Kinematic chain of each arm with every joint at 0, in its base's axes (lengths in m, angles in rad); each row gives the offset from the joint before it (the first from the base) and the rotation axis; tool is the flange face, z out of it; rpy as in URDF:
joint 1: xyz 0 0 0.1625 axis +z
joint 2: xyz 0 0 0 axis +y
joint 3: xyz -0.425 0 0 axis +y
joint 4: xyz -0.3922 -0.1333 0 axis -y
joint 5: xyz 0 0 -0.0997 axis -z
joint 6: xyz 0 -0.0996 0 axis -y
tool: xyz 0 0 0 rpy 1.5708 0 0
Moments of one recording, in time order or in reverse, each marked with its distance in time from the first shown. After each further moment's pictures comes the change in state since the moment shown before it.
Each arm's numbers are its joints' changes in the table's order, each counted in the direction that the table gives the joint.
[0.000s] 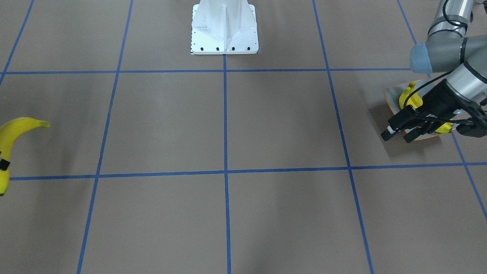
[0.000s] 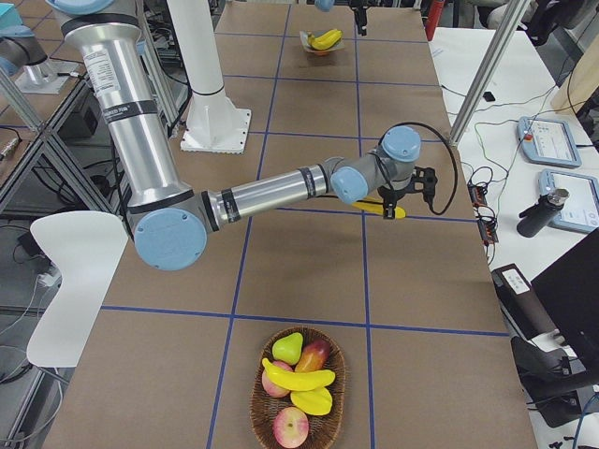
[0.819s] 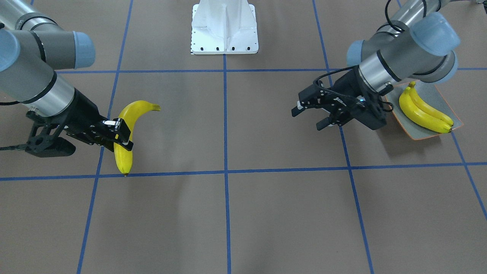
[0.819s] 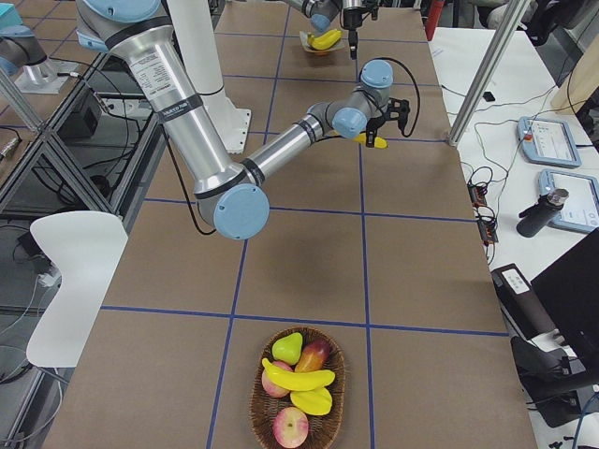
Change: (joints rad) left arm 0.226 0.243 -0.002 -0.124 0.007 -0.104; right arm -0.287 -0.182 -0.111 0.010 -0.115 0.347
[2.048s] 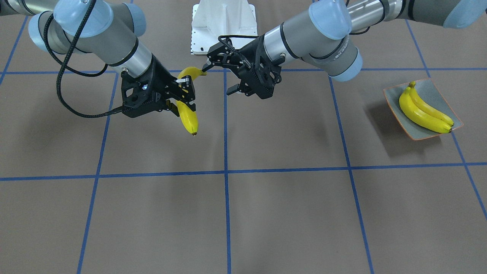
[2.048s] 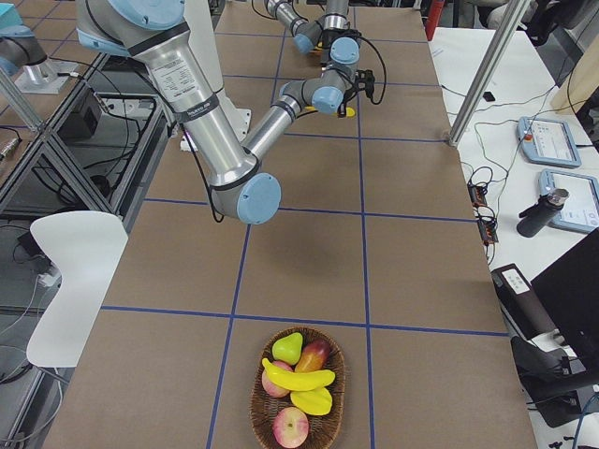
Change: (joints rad) left arm 0.202 0.216 -0.060 -0.070 0.022 -0.036; right arm -0.189 -0.074 -0.078 0.001 -0.067 0.004
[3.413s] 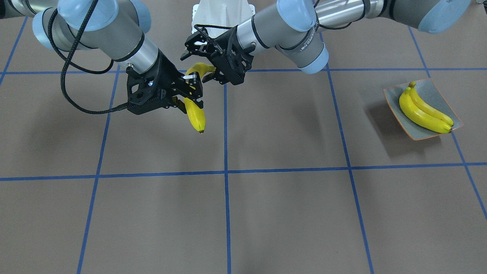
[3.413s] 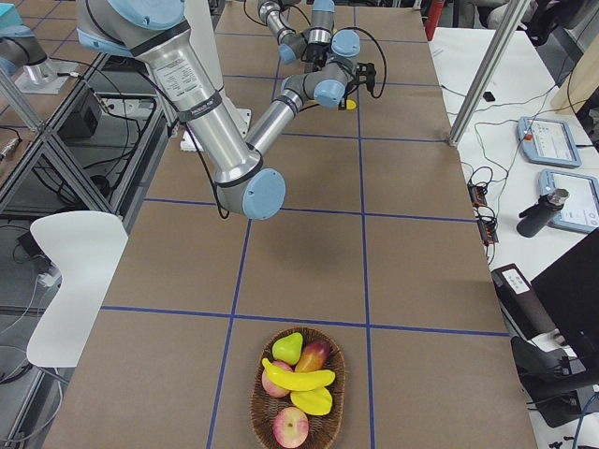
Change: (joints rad) left arm 0.117 0.029 -0.005 -0.029 0.126 -0.003; right arm 0.002 -0.038 0.006 -0.002 0.008 0.058
